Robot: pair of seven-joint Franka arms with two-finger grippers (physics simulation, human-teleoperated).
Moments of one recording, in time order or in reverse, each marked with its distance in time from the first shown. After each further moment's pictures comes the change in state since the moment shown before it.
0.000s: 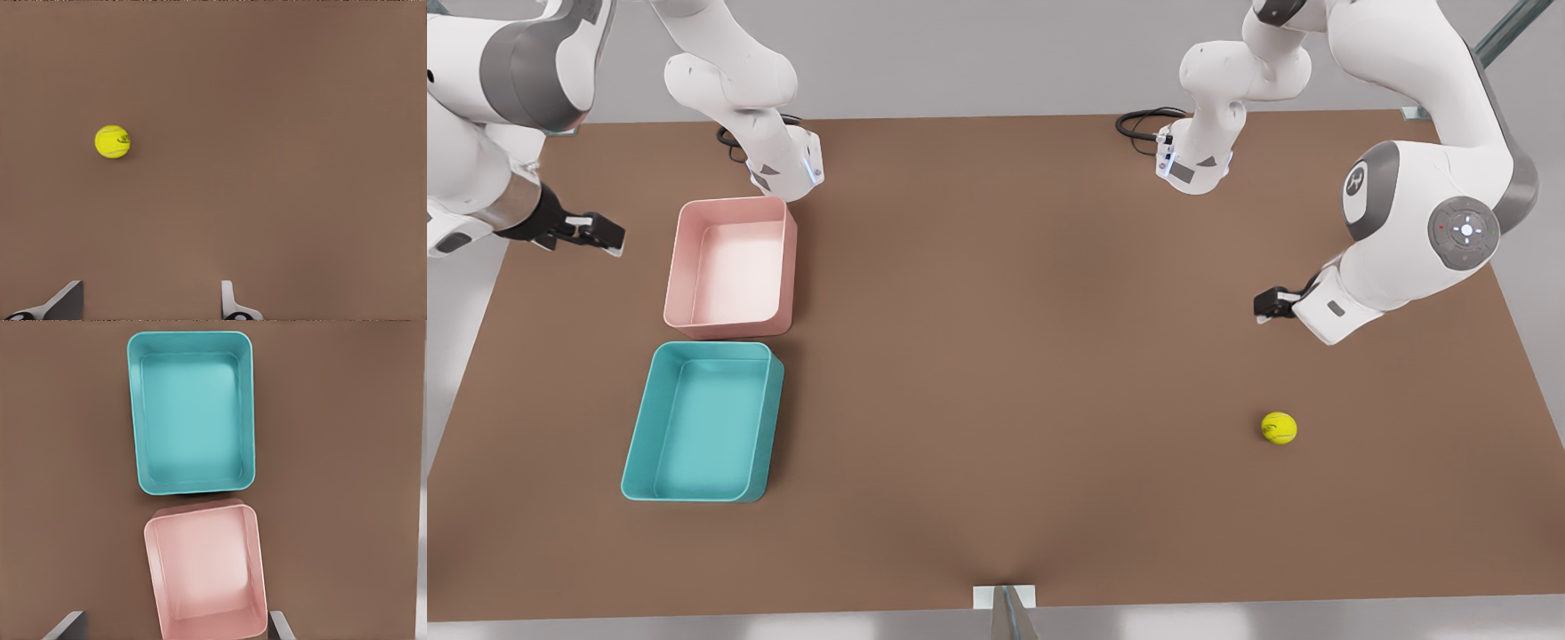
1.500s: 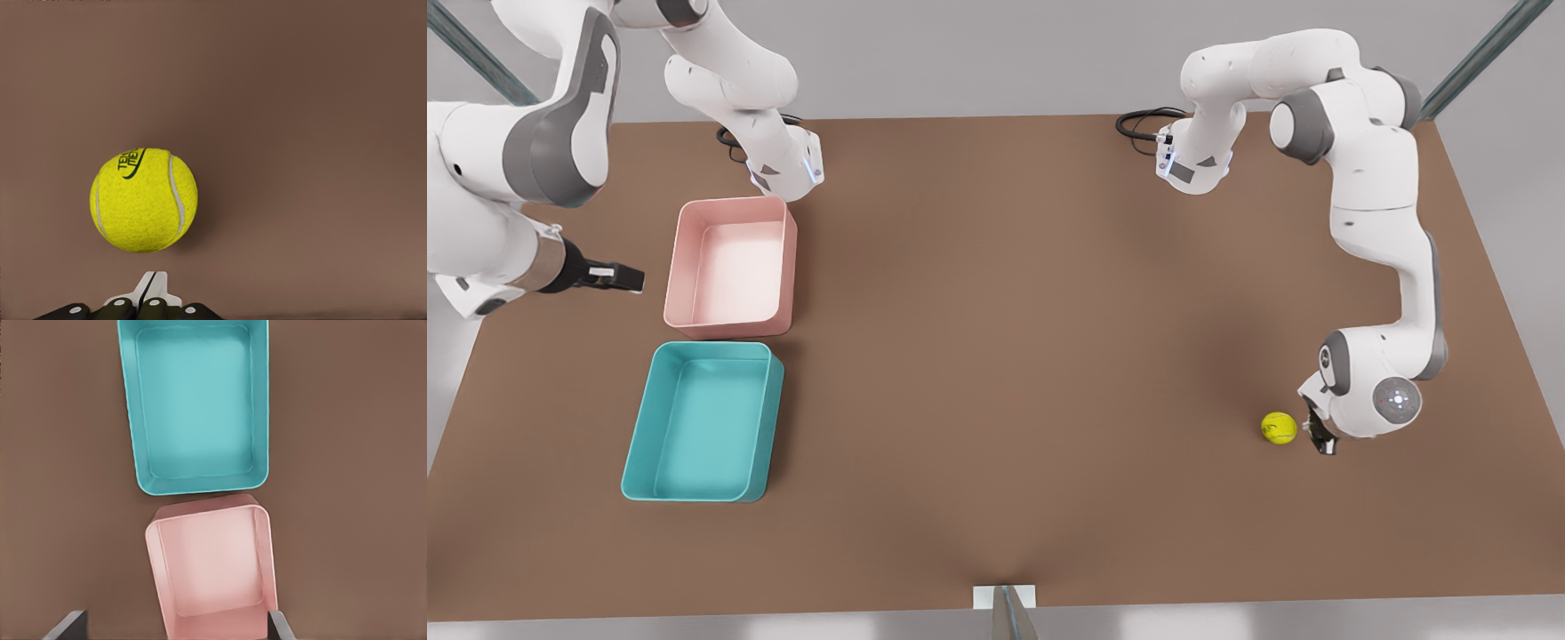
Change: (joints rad) left arm 0.200 0.551 0.078 -0.129 0.160 0.737 1.759; right arm -0.011 0.134 0.005 0.017 0.029 0.009 0.006
